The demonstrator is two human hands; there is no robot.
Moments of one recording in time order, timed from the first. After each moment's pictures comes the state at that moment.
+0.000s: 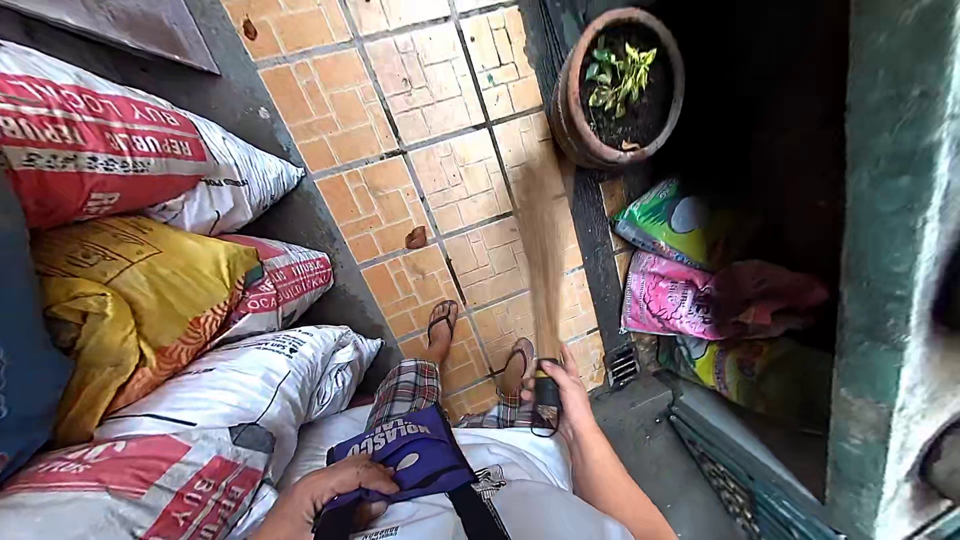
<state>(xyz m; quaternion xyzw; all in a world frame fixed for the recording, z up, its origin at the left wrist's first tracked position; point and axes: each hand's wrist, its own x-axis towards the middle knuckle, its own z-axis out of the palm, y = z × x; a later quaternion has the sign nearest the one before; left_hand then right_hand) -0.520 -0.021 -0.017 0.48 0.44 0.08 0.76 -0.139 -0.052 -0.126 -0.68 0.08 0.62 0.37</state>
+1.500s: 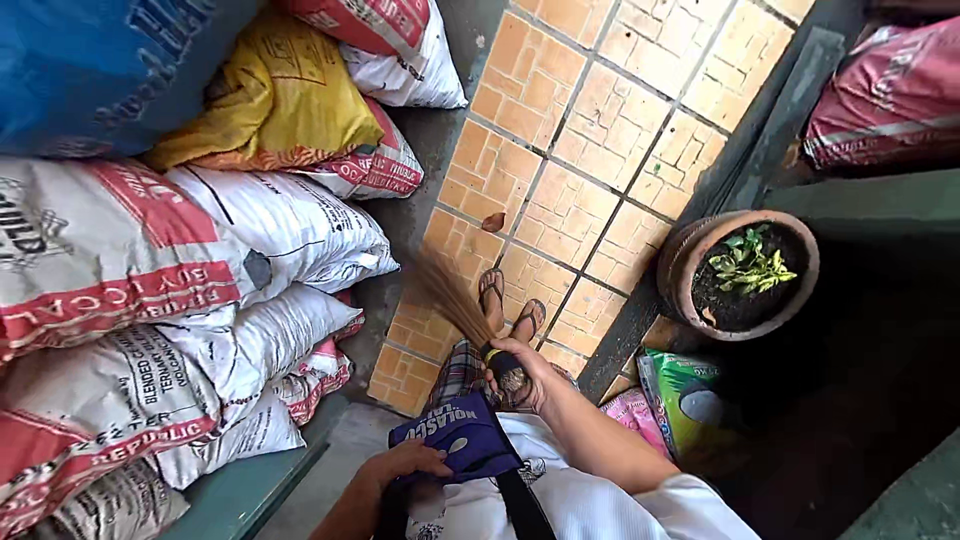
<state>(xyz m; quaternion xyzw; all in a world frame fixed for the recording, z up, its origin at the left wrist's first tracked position) -0.304 -0.061 -0.002 0.30 0.64 0.35 0.61 -0.166 0.162 -0.155 -0.50 0.07 0.84 -0.19</state>
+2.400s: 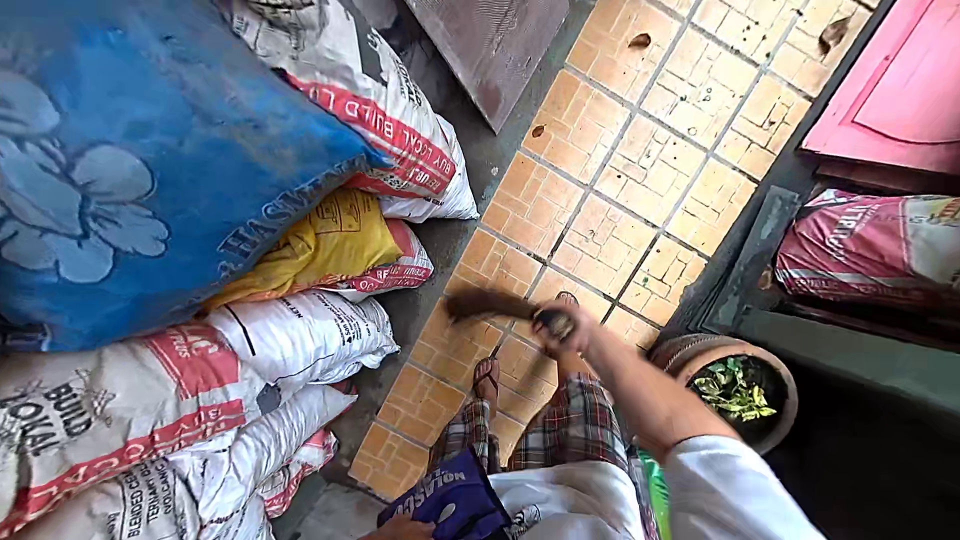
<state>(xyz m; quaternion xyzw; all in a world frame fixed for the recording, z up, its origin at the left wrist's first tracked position) -0.392 0.075 -0.009 0.25 0.69 0.38 0.56 -0.321 0.477 -0.227 -0.52 -0.09 0.83 -0.19</state>
